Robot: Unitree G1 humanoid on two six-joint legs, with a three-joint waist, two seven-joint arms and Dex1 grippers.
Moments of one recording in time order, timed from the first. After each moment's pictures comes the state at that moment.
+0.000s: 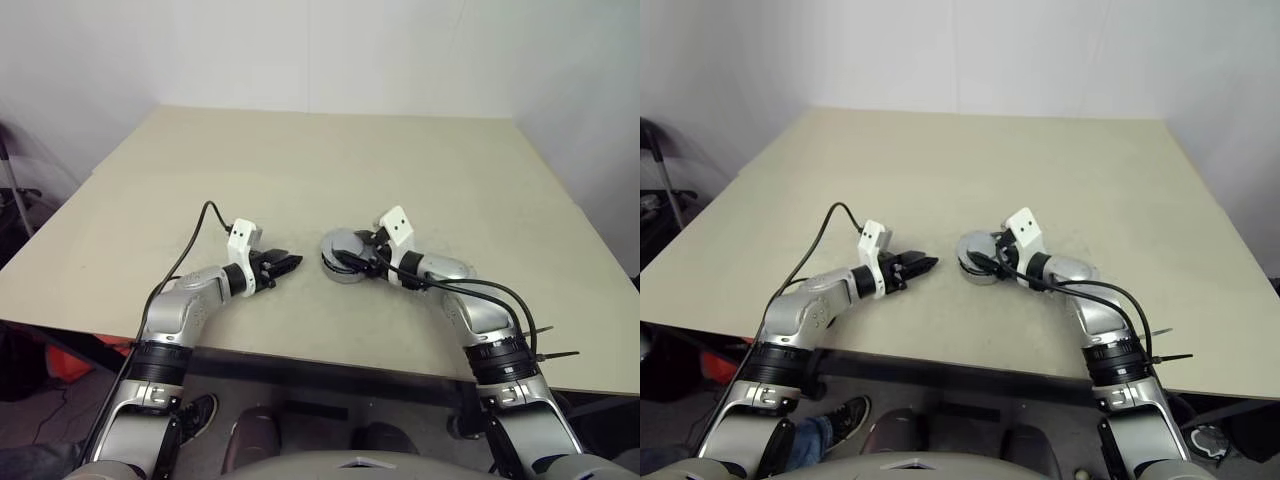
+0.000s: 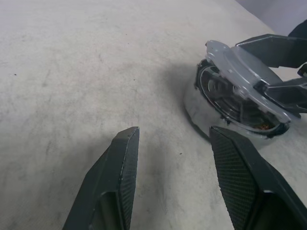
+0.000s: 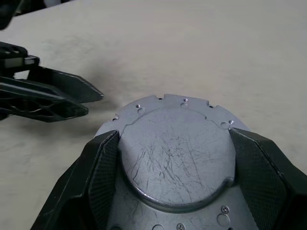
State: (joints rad) left arm -0.37 0.27 -0.01 0.15 -0.44 0.65 -0.67; right arm -0.39 -0.33 0.12 0.05 0.23 0.50 0.70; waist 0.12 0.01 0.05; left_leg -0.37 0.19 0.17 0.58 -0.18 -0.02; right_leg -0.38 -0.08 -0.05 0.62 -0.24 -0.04
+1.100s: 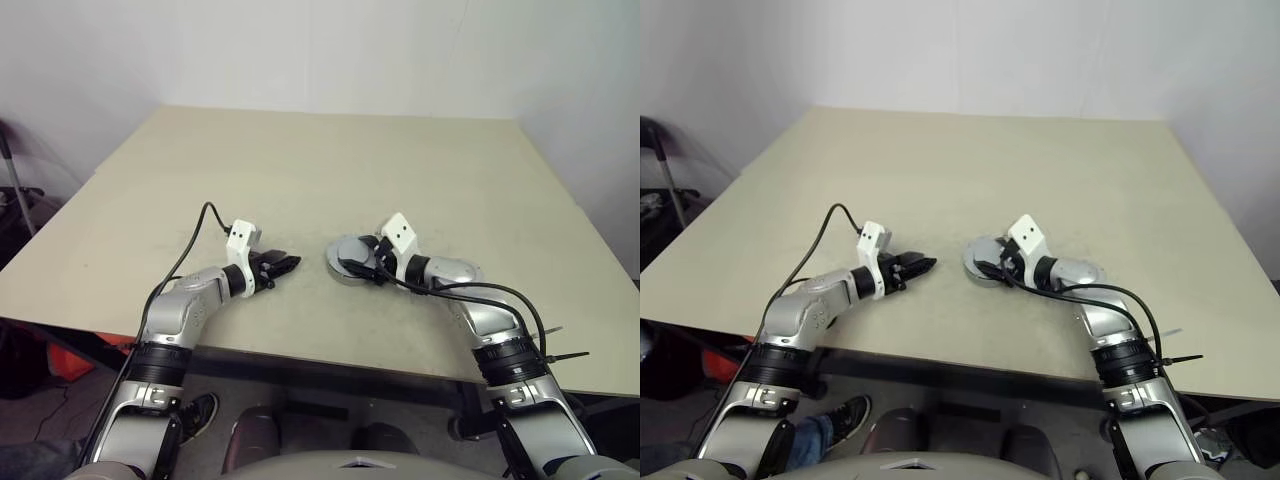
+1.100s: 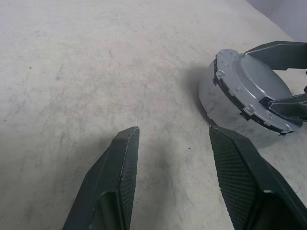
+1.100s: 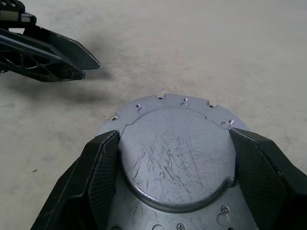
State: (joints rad) left arm -0.37 0.27 -0.01 0.15 -0.43 0.65 -0.65; right arm -0.38 -0.39 0.15 0.10 0.15 0.41 0.76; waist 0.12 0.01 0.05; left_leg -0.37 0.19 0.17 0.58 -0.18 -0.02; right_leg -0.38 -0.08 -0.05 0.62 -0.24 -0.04
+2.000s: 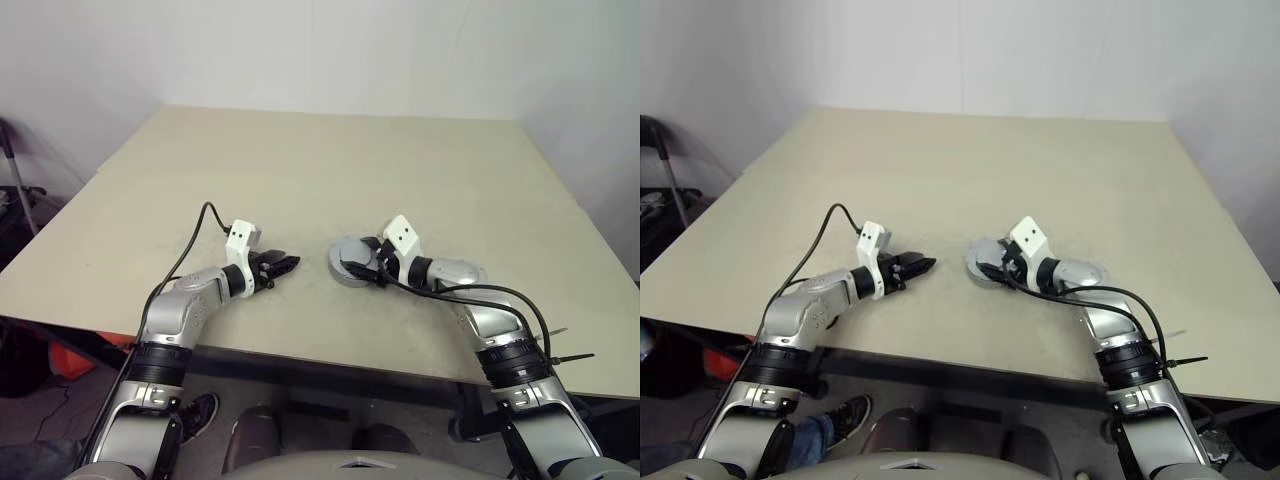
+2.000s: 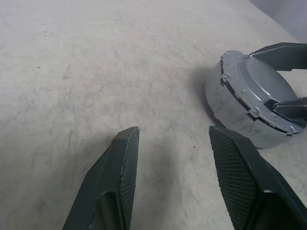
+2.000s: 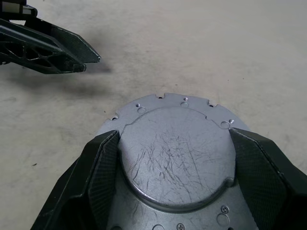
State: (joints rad) left arm -0.37 0.27 -0.01 0.15 -0.42 0.65 -0.65; right arm -0.37 -0.41 0.16 0.08 0.16 0.42 0.76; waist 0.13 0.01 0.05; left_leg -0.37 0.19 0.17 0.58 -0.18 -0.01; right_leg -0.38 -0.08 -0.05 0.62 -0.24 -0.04
